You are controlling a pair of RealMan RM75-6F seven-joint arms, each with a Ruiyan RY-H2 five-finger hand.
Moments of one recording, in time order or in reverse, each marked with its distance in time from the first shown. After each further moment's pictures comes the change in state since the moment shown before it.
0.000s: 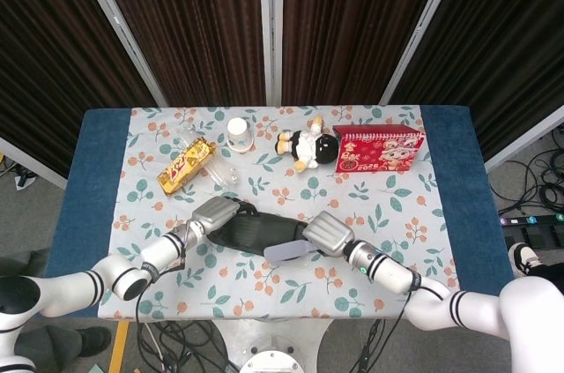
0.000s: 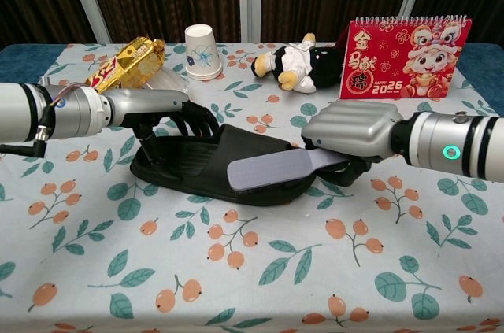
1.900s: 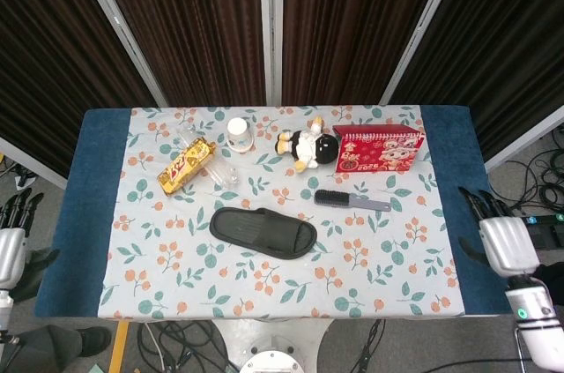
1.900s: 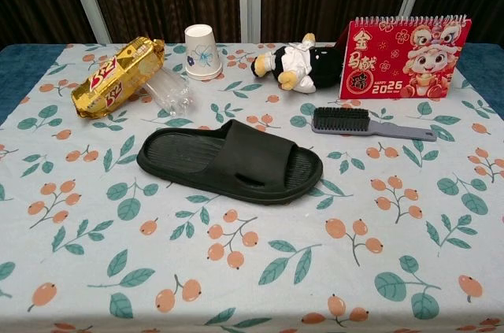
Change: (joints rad) left arm 0.762 0.451 0.109 -0.301 -0.035 0.967 0.324; right arm -0.596 0.469 -0.030 -0.237 0.089 0.674 0.131
